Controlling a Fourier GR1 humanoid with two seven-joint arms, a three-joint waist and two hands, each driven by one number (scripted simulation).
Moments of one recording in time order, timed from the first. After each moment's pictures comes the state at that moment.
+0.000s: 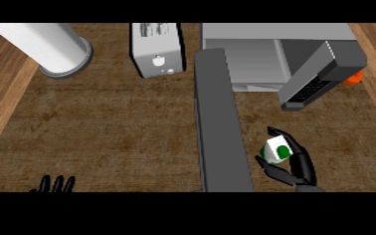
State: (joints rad) left arm 0.73 0.11 -0.26 -2.01 0.22 -0.07 -0.59; right arm -0.20 -0.11 -0.21 -0.55 0.15 0.04 -1.04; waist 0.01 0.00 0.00
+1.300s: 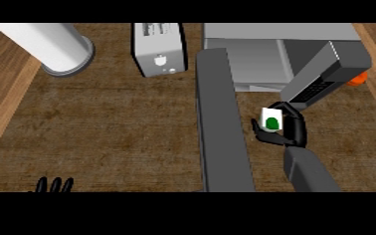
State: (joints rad) left arm 0.74 0.13 -0.26 -2.03 0.25 -0.08 -0.59; right arm -0.50 -0.10 -0.38 -0.35 0.07 -0.10 -1.08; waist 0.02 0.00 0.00
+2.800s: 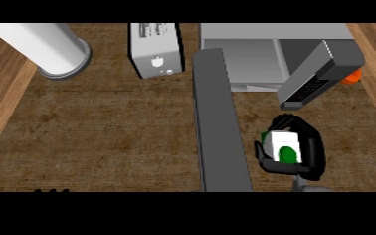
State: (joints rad) left arm 0.81 0.15 -0.27 -2.02 0.27 -0.10 -0.65; right arm 0.01 -0.01 -0.01 -1.42 -0.08 -0.01 -0.59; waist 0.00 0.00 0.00
